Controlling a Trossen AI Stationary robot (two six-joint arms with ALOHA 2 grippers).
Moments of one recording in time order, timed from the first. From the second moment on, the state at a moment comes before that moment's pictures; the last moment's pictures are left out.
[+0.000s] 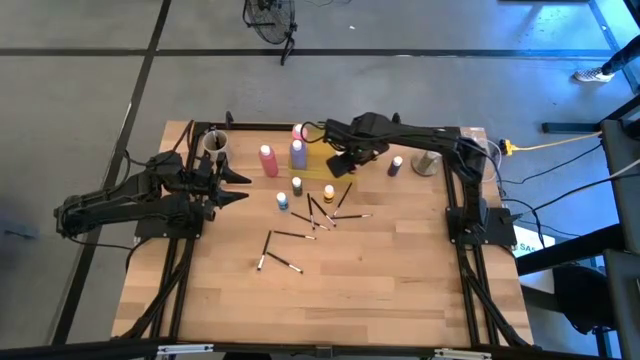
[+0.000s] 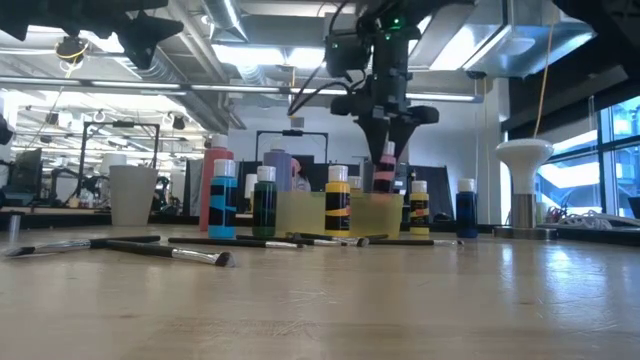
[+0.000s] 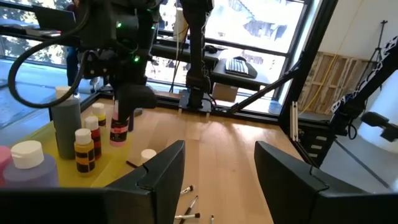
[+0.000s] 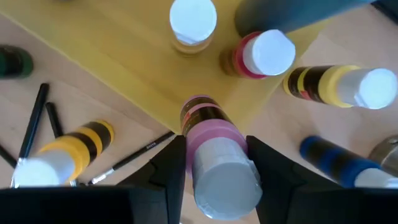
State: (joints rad) left arm 0.30 0.33 0.43 -0.16 0.31 -0.17; right arm -0.33 2.00 1.78 -1.25 0.15 0.69
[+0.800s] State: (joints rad) left arm 0.30 0.33 0.43 -0.18 0.31 -0.17; right arm -0.36 2.05 1.78 -1.24 0.06 0.90
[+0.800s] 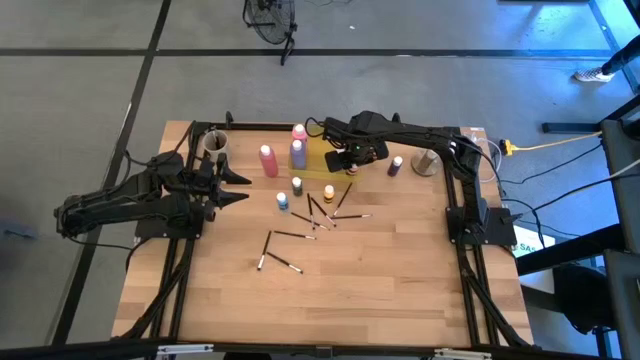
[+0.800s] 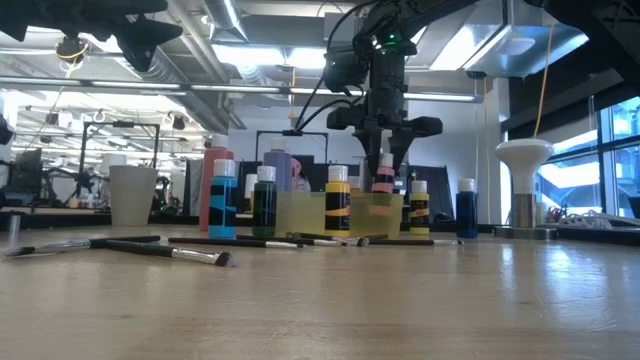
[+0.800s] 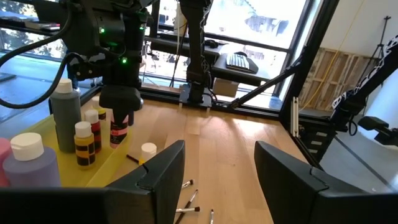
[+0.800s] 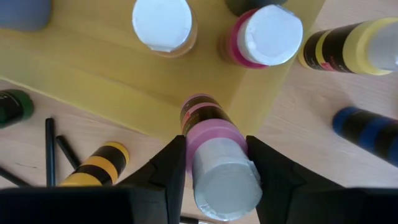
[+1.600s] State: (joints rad) left arm 0.30 0.33 0.43 -0.18 0.31 -0.17; right arm -0.38 2.12 1.78 -1.22 0.04 0.84
